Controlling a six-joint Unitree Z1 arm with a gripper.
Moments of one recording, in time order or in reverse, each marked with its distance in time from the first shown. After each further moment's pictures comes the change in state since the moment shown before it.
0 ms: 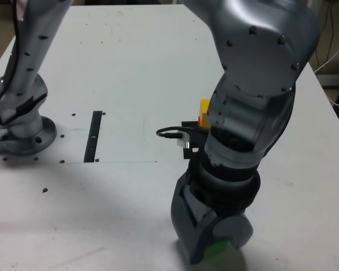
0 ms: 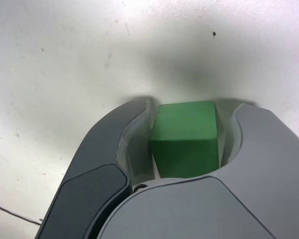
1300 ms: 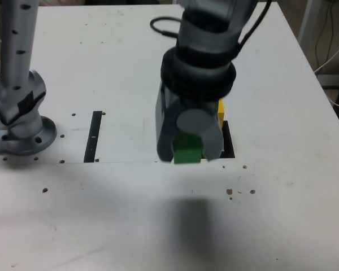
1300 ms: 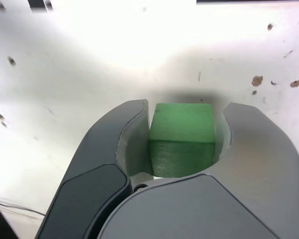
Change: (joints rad) arm 0.139 -0.211 -0.058 0.334 0.133 0.427
